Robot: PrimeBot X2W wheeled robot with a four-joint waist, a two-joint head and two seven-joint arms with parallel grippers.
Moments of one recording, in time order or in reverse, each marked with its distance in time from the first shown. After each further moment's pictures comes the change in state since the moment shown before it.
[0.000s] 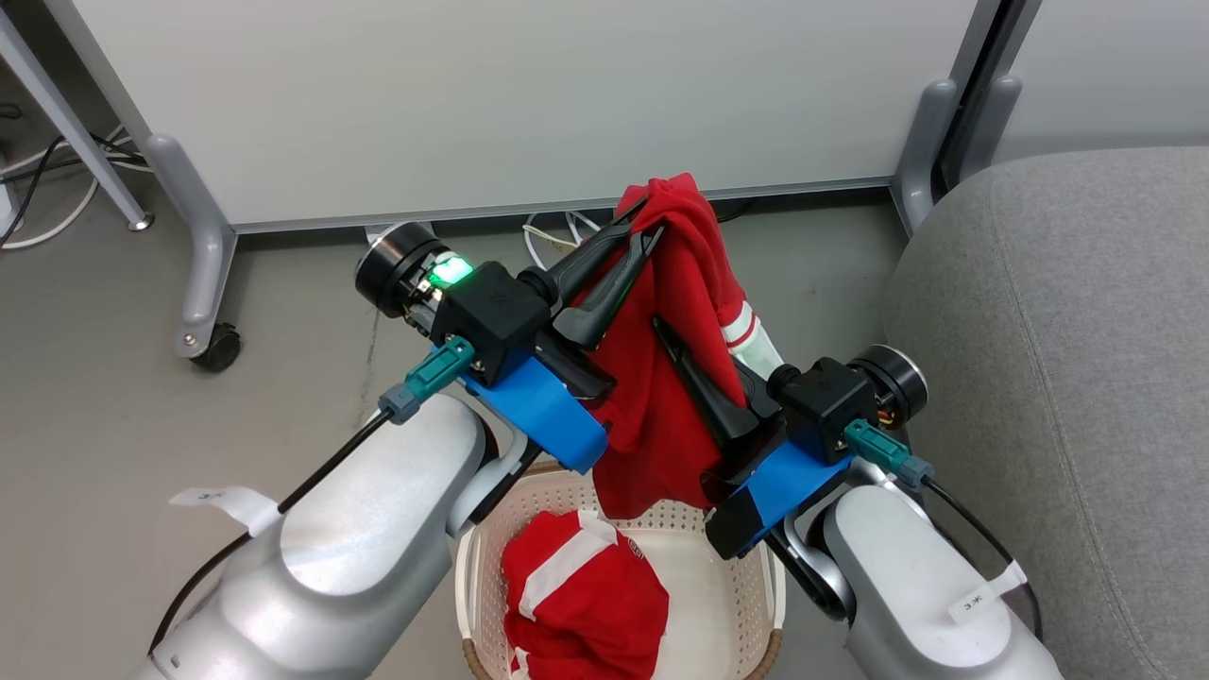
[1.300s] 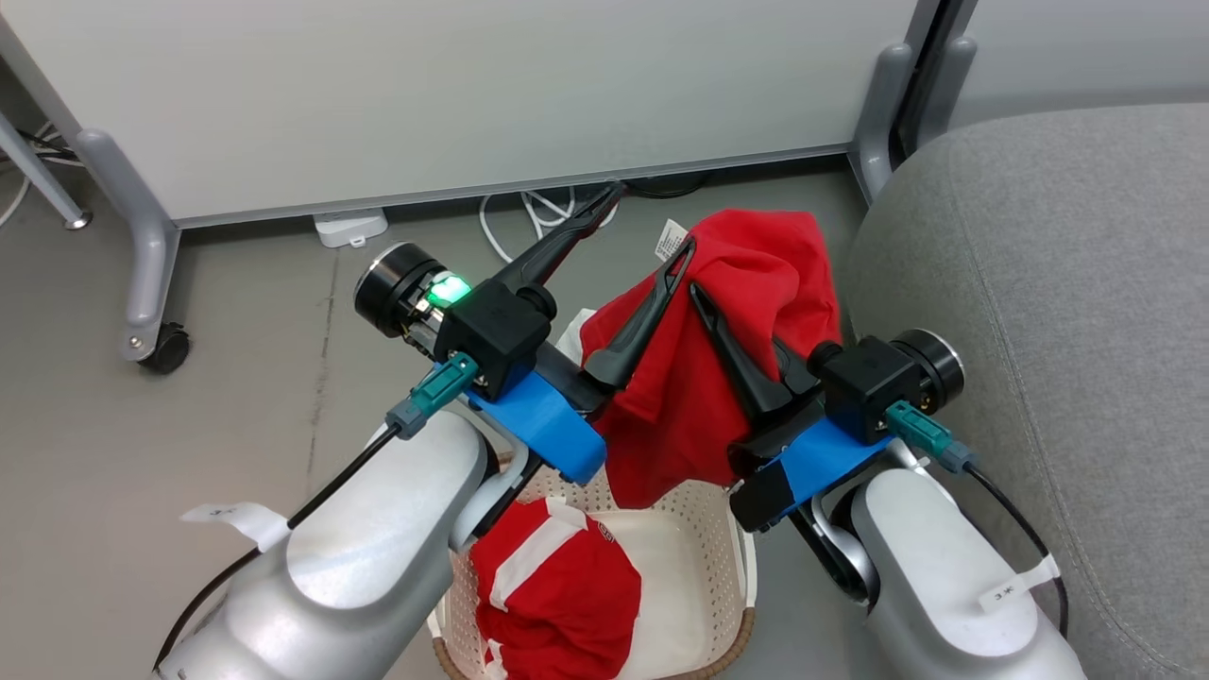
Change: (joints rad) left arm 0.025 -0.004 0.002 0.012 0.009 0.024 -0.003; right arm 0.006 0.000 -0.069 -0.034 -0.009 0.000 0.000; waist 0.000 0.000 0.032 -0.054
